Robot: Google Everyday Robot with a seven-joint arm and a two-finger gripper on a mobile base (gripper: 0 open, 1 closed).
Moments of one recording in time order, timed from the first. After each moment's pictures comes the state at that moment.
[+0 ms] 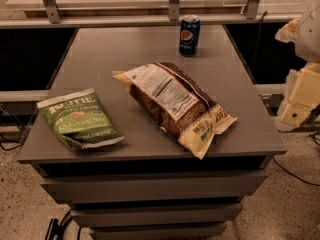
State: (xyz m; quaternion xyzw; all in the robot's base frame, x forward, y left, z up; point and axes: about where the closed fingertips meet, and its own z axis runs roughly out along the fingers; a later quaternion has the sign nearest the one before) arm 0.438 -0.215 0.983 -0.60 0.78 -0.04 0.17
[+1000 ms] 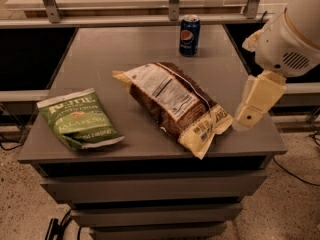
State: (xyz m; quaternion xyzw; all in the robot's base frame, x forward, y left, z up) arm 0.457 -0.161 0.959 -0.59 0.78 0.01 0.21
